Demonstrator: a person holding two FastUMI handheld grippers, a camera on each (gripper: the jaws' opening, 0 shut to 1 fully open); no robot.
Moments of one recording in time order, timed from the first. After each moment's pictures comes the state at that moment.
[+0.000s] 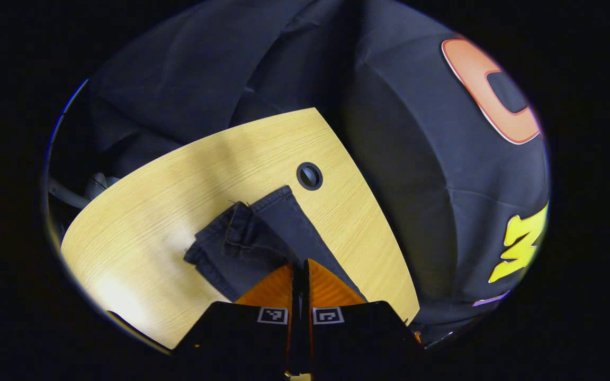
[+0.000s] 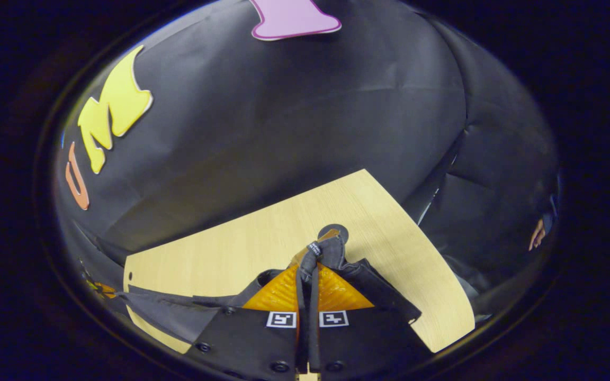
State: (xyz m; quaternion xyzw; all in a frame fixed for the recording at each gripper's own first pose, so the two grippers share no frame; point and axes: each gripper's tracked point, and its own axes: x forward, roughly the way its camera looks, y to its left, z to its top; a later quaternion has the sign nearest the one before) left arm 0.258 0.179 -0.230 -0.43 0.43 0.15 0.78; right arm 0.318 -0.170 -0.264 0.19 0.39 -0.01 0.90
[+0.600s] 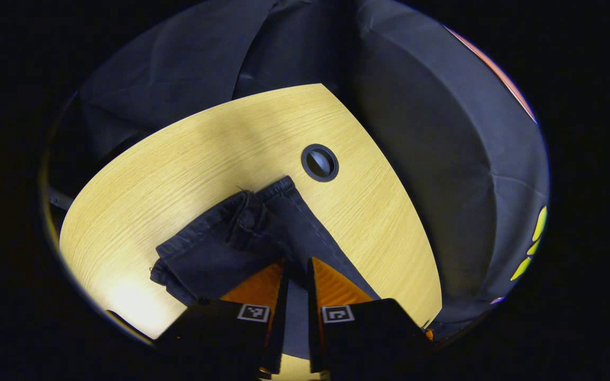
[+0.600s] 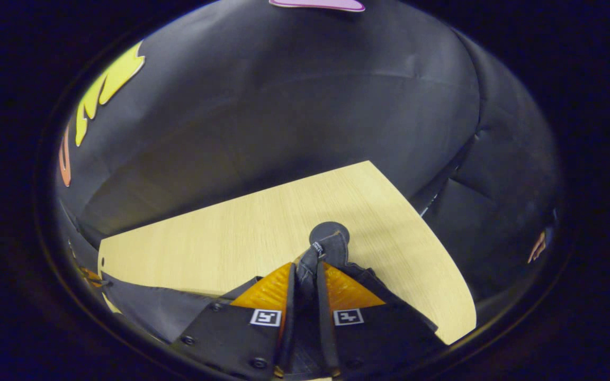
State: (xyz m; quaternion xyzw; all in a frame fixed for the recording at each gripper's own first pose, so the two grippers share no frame) left arm 0.276 0.164 -0.282 -0.39 0.47 0.16 0.77; right arm 0.344 -0.167 -0.300 0.13 0.40 -0.03 0.91
